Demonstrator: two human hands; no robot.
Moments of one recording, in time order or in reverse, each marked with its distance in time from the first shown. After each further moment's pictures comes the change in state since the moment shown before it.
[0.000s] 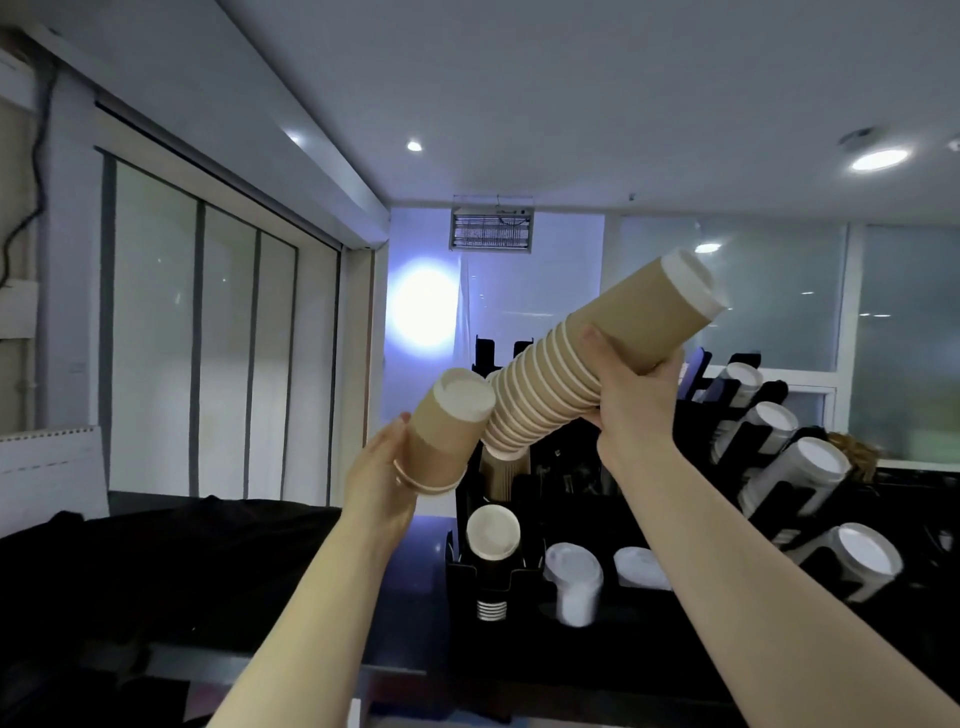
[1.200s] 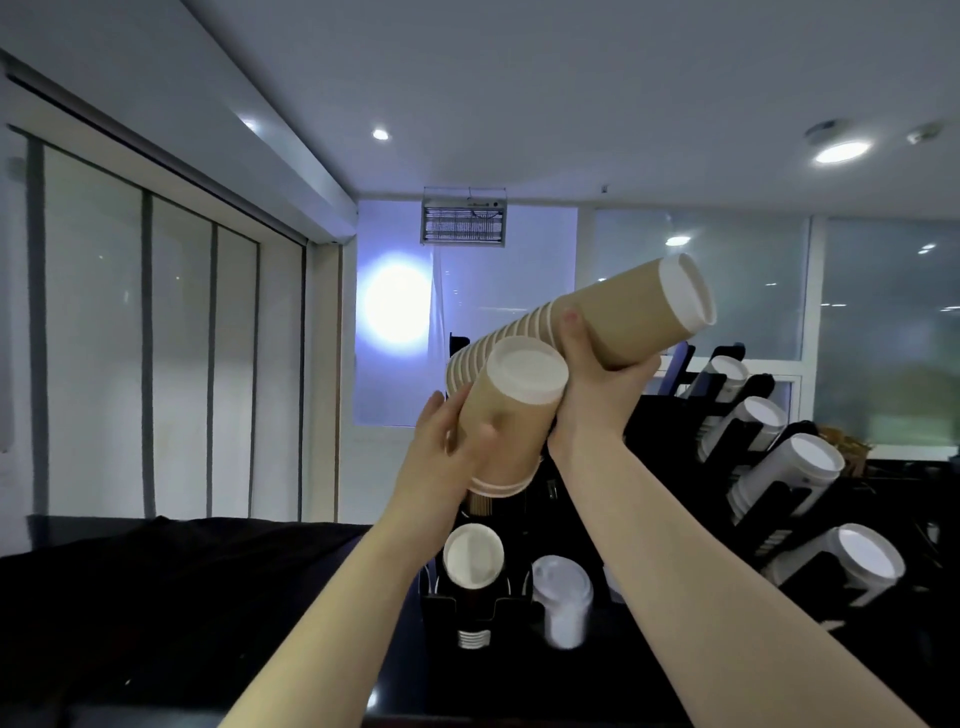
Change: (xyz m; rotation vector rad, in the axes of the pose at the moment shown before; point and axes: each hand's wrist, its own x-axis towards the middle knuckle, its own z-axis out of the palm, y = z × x) left_hand -0.001 -0.023 0.056 0.549 -0.354 0.252; right_hand 0.025 0.035 0.026 0.165 0.206 -0.049
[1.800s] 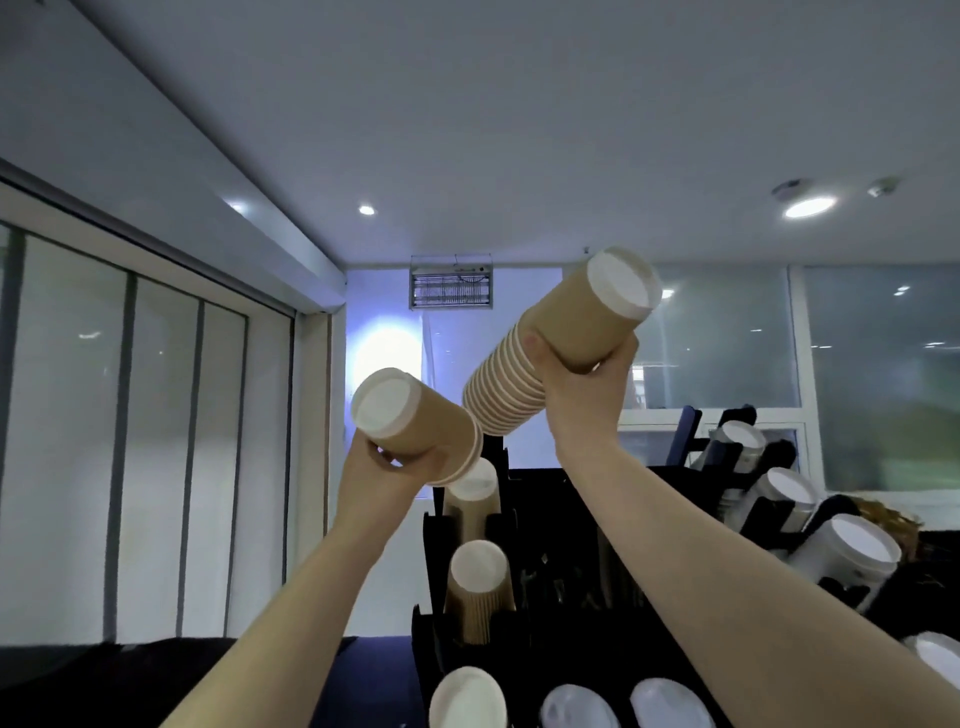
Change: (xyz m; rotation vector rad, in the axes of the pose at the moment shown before) left_hand 0.112 -0.003 -0.036 0.195 0.222 0.141; right_hand 0.105 0.022 0.039 -0.285 -0.208 -0.309
